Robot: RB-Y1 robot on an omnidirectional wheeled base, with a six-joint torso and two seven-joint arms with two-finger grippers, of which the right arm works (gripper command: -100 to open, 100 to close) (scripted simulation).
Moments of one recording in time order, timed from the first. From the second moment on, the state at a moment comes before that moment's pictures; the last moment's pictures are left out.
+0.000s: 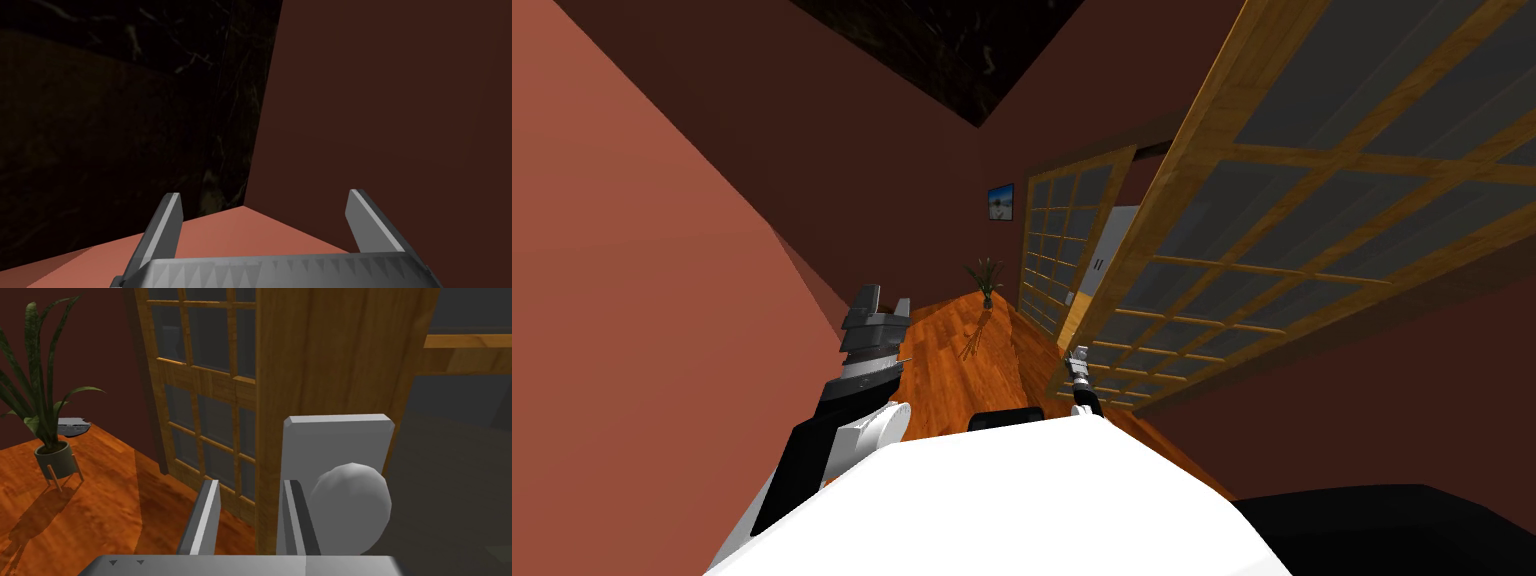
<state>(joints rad) 0.09 -0.32 0.29 -0.83 -0.74 -0.87 -1.39</state>
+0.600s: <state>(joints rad) 0.09 -0.33 0.29 -0.84 -0.74 -0.88 -1.40</state>
